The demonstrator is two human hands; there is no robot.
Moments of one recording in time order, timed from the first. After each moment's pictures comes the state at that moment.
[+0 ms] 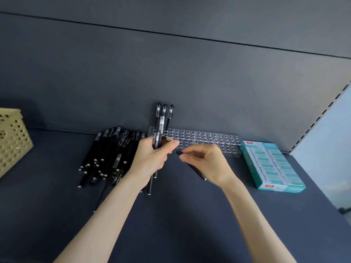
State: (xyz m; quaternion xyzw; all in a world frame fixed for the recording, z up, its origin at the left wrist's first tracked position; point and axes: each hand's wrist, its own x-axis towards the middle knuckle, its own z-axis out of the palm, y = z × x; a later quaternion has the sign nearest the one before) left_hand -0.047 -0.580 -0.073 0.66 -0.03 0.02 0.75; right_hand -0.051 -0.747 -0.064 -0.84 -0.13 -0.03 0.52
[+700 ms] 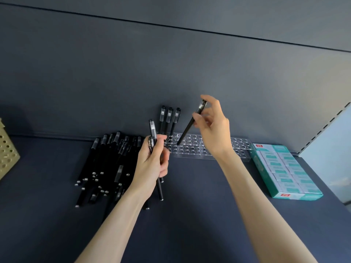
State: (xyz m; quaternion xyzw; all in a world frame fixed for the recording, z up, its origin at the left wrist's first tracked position) left_hand -0.016 -0.565 -0.103 0.56 -0.03 0.02 0.83; right_hand 0.040 -0.725 -0.050 -0.82 -0.12 -0.26 0.50
